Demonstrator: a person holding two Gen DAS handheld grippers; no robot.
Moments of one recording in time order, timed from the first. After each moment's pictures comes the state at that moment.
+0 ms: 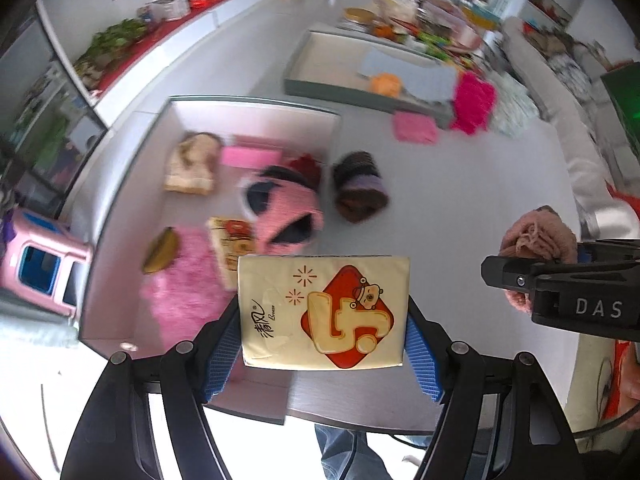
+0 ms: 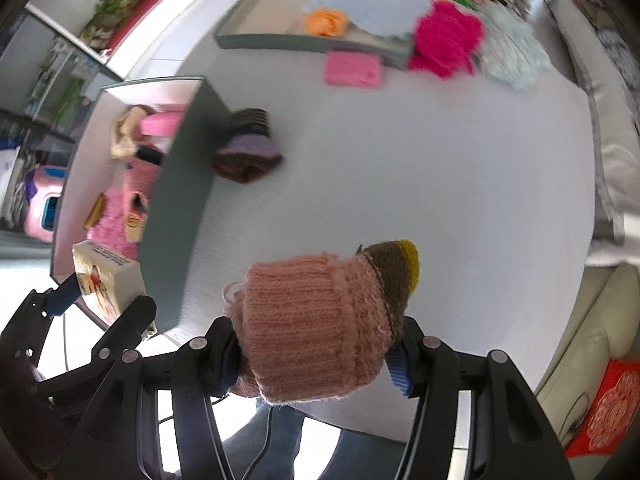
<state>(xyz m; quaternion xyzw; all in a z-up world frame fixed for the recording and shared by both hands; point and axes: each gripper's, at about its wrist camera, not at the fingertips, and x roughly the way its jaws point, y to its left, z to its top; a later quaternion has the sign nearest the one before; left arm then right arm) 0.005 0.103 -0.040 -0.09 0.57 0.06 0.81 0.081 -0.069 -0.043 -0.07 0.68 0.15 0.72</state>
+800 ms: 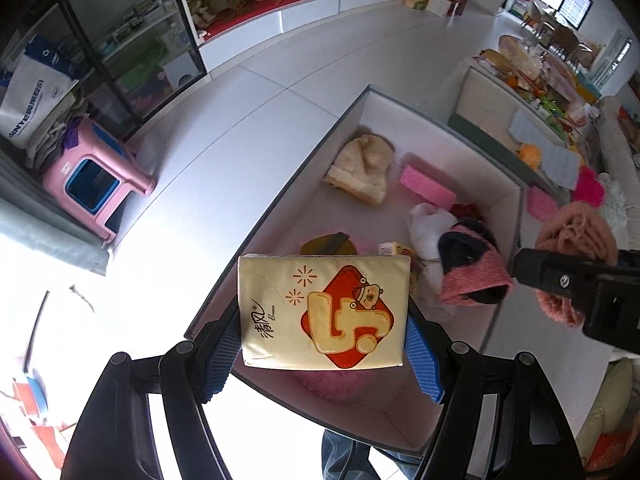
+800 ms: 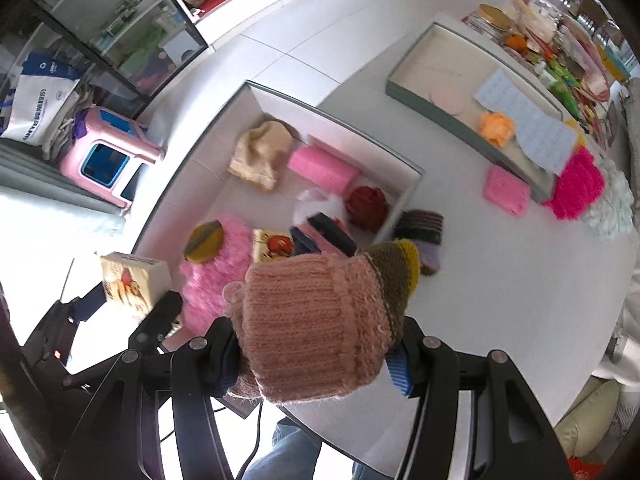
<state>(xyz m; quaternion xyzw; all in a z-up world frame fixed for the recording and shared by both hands) -0.011 0.228 -0.057 -0.18 0.57 0.22 0.77 0.096 0.111 -0.027 -0.15 0.64 0.27 0.70</state>
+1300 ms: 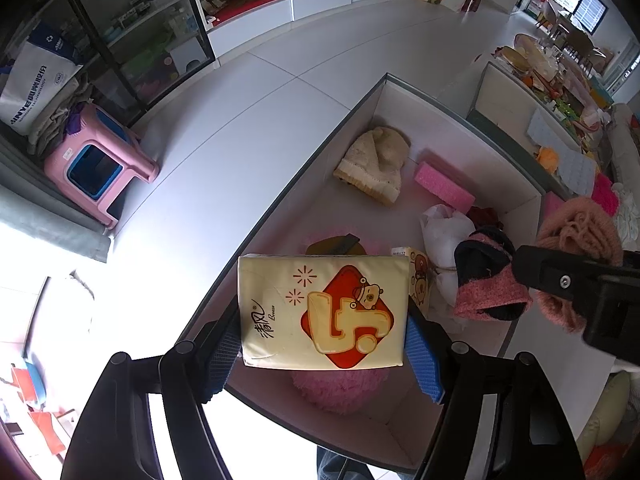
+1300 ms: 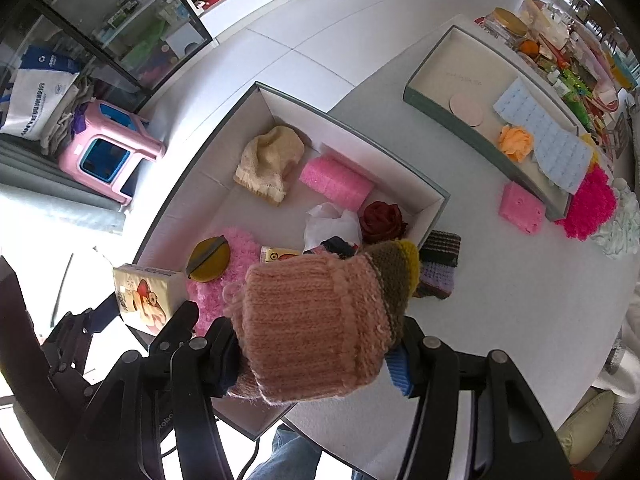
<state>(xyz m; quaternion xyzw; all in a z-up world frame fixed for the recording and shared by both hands) 0.000 0.237 -0.070 -0.19 0.58 0.23 0.76 0.107 0.135 -0.040 -0.17 0.65 0.27 0.69</state>
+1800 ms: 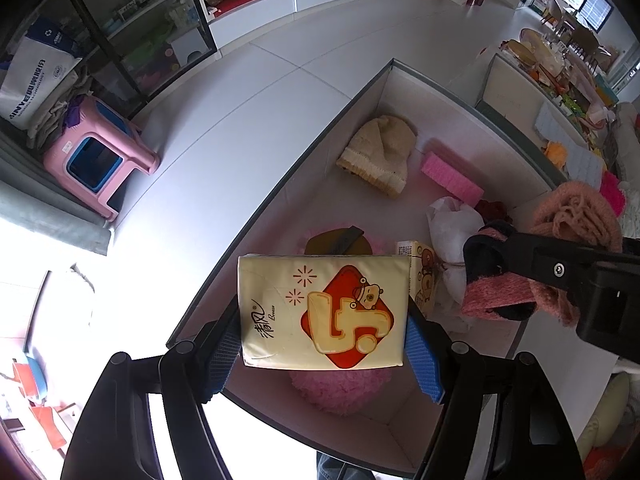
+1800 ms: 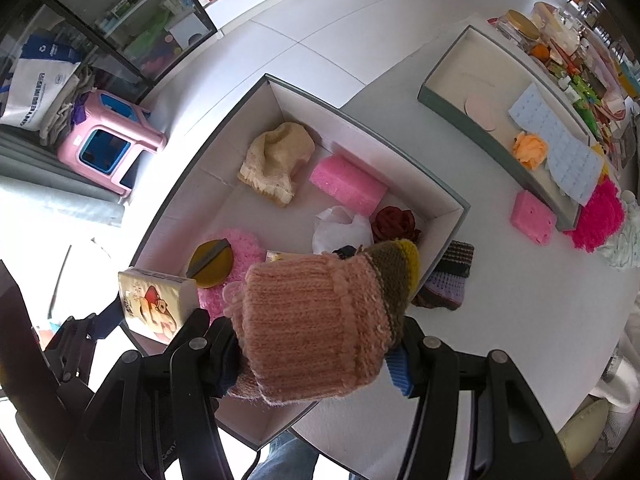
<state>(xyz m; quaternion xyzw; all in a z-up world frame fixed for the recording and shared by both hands) 0.002 0.241 -0.081 -0.20 0.59 0.24 0.75 0.110 0.150 -0.050 -0.18 0.65 0.28 0.68</state>
